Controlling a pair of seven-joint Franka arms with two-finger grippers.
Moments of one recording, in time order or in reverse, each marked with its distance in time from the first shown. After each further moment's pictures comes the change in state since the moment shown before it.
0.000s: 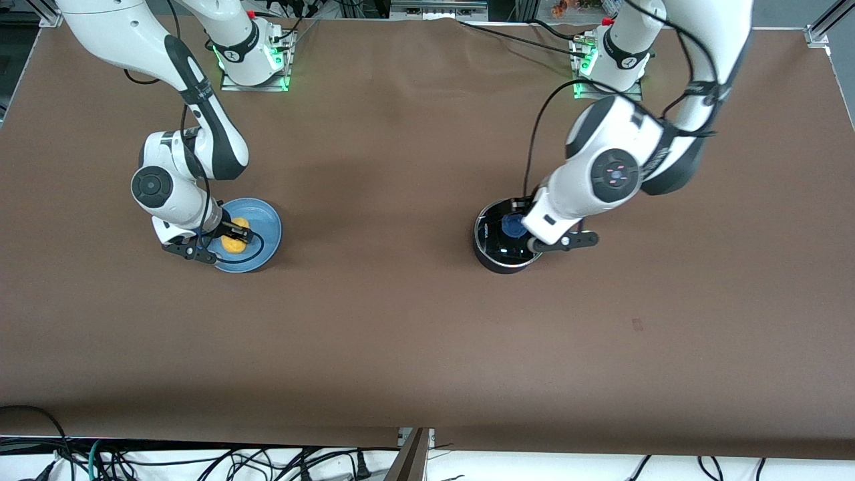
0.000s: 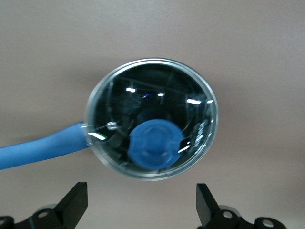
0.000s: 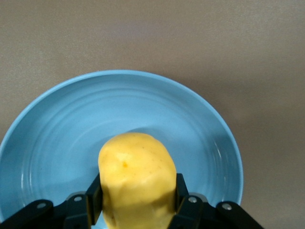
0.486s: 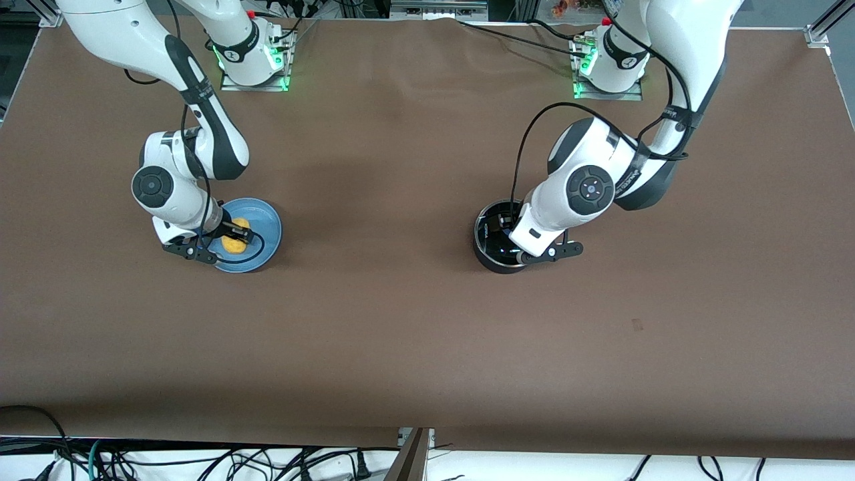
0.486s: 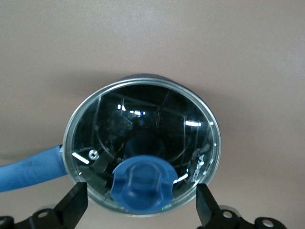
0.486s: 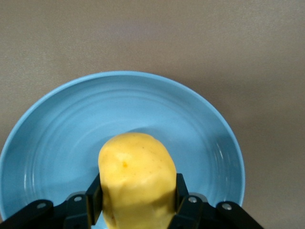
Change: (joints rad) left arm -0.015 0.072 0.002 0.000 0.062 0.099 -0.064; right arm 0.001 0.000 0.002 0.001 0.000 0.003 0.000
